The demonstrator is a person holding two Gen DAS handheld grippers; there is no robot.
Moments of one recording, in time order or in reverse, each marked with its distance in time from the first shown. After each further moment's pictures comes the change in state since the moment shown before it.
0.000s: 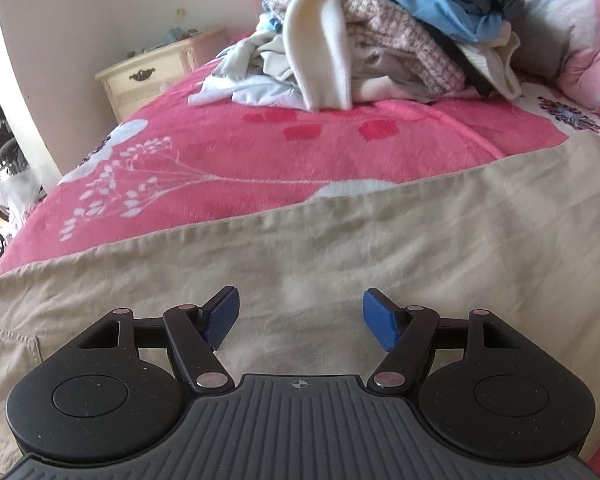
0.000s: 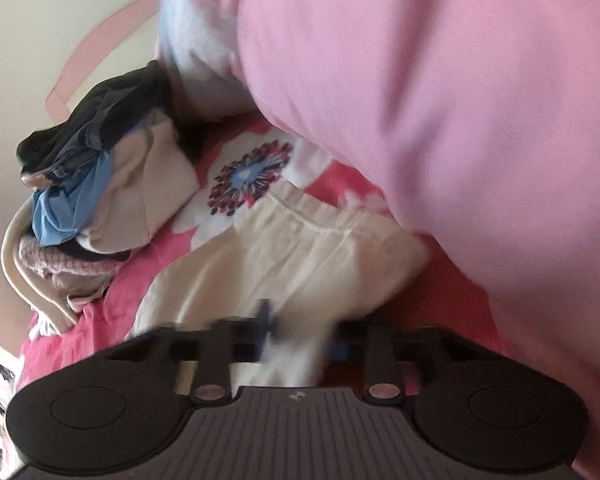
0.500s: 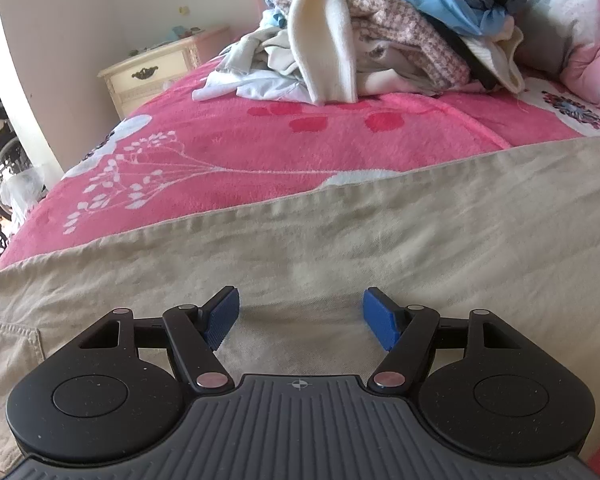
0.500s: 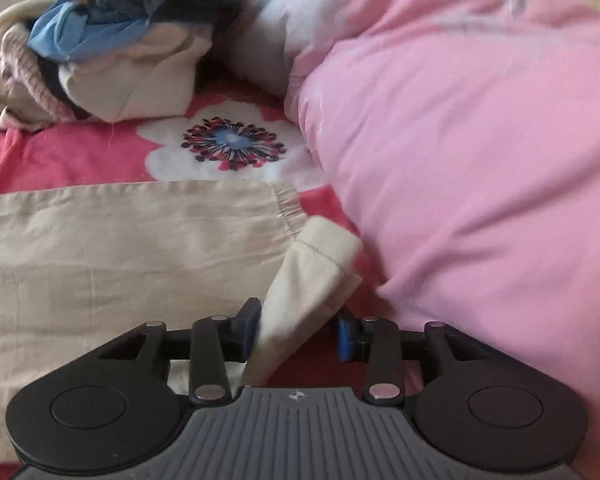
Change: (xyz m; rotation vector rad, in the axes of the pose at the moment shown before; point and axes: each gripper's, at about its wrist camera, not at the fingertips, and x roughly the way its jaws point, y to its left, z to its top) left arm 0.001 0.002 -0.004 0.014 -0.002 0.010; right arm -0.002 0.046 -0.021 -0.646 -0.030 -0.384
